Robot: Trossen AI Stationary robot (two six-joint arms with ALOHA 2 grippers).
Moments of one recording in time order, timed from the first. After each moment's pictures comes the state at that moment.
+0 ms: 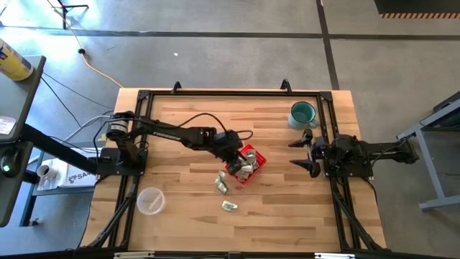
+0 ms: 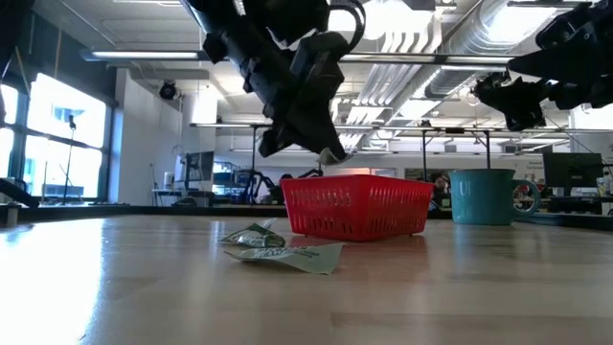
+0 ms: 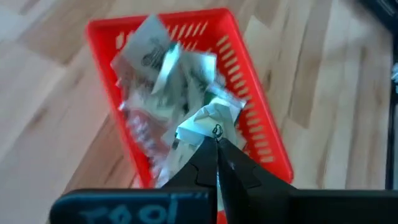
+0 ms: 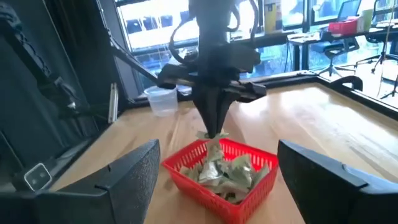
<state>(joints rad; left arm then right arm) 0.01 1.81 1.22 -0.25 0.14 -0.54 0.05 0.04 0.02 0.00 0.00 0.18</state>
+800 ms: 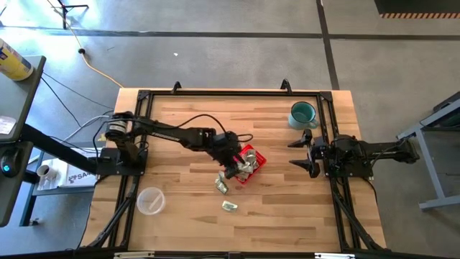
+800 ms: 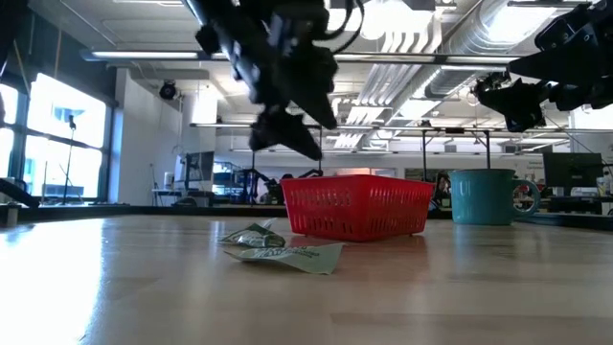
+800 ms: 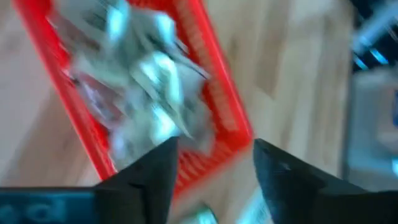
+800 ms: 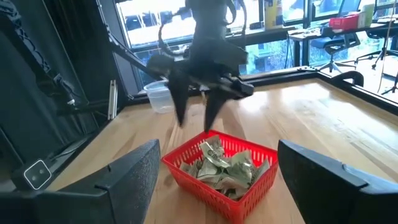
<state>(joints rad) 0.01 1.80 1.22 -0.28 0.26 -0.54 0.05 0.05 0.02 0.00 0.00 0.18</state>
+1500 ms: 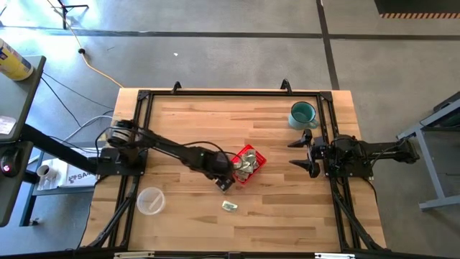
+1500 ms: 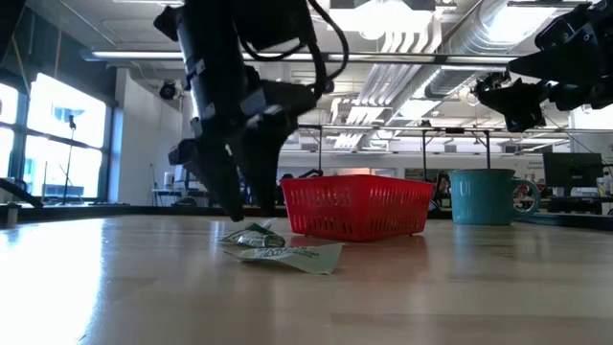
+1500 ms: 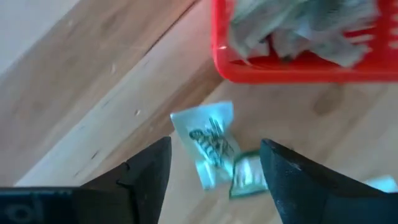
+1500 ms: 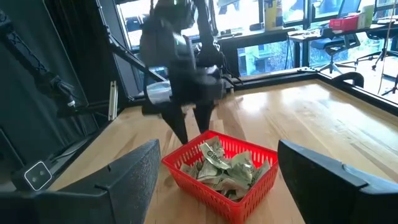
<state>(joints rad) -0.19 1.85 1.22 -0.60 -0.09 -0.97 0.05 0.05 0.02 0.01 0.00 0.18</state>
